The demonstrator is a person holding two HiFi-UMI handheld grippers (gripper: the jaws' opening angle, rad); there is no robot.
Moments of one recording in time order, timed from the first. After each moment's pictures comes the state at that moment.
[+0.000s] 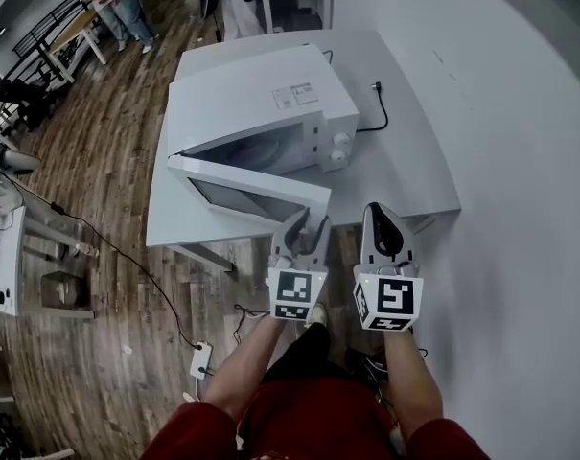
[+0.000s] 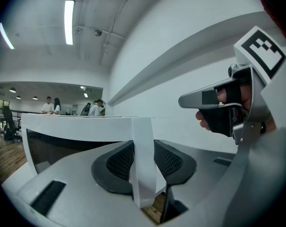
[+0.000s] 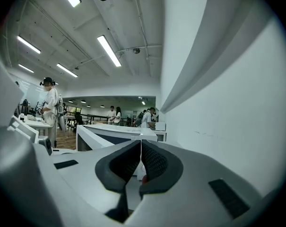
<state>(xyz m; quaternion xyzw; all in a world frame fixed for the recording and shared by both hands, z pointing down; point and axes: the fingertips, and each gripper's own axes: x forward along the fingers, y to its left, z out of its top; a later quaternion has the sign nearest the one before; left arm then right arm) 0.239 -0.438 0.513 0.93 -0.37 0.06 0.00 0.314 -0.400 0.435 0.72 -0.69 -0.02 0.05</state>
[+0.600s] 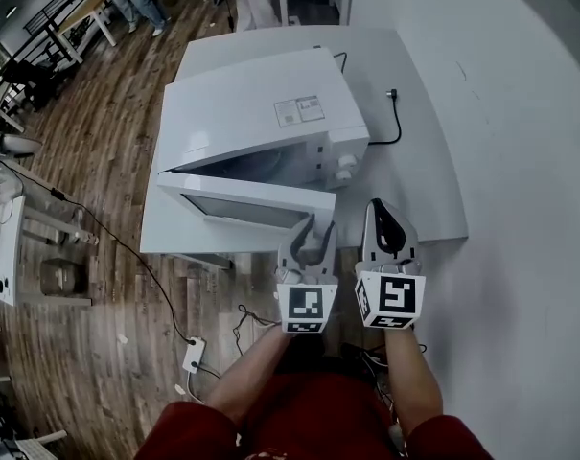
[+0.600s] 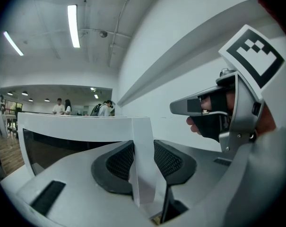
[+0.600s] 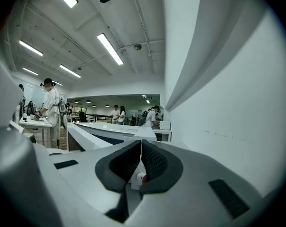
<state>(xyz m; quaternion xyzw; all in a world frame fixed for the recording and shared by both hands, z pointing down) 0.268 -0.482 0.509 0.90 -0.43 0.06 0.01 0.347 -0.477 0.441 0.70 -0.71 -0.02 0.05</state>
